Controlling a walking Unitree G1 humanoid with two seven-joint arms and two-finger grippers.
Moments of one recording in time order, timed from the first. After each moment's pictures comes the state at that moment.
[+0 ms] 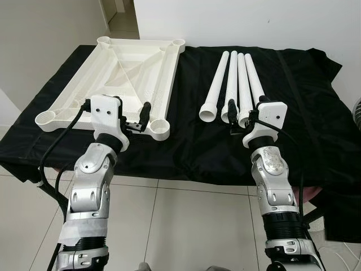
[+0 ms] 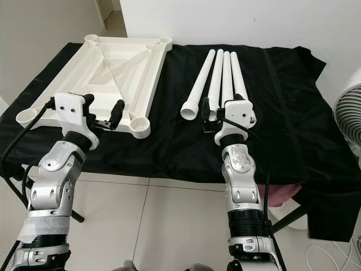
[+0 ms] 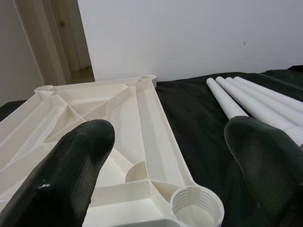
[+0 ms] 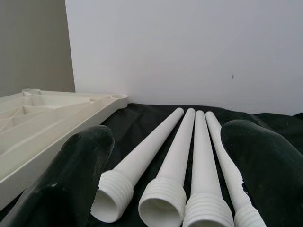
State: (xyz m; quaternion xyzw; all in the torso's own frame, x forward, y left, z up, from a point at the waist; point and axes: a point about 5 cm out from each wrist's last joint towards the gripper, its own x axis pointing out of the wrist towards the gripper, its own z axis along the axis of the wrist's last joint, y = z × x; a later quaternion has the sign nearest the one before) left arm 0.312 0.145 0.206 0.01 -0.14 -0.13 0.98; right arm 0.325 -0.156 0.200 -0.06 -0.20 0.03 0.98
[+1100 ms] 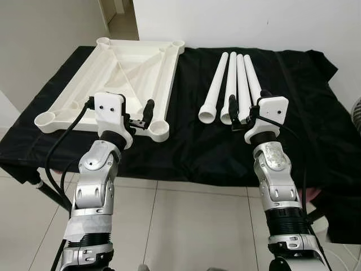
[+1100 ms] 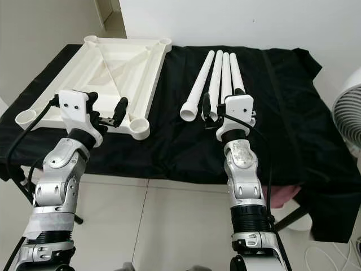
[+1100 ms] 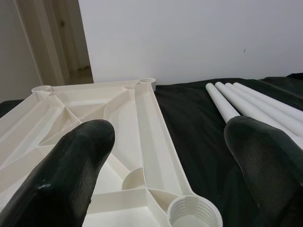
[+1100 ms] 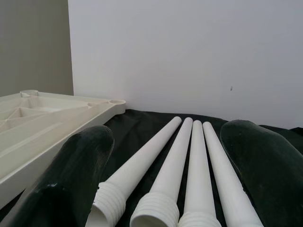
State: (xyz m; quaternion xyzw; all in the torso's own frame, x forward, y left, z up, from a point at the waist) left arm 0.315 0.142 0.205 0.00 -0.14 -0.13 0.98; right arm 0.328 -0.160 0.203 -0.07 -0.20 0.03 0.98
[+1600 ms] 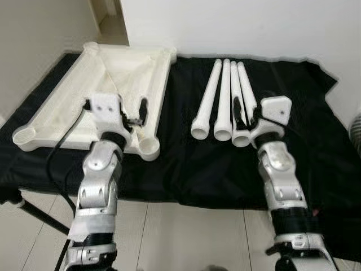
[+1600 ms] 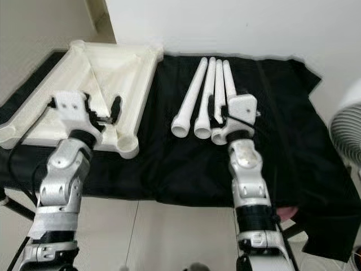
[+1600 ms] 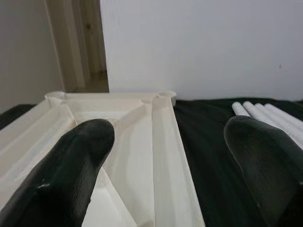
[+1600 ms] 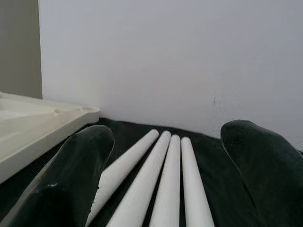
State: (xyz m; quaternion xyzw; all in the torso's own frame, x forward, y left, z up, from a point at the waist) left arm 0.318 0.146 0.208 -0.01 -0.14 -0.06 0.99; right arm 0.330 -0.164 0.205 -0.09 -0.20 0.03 0.97
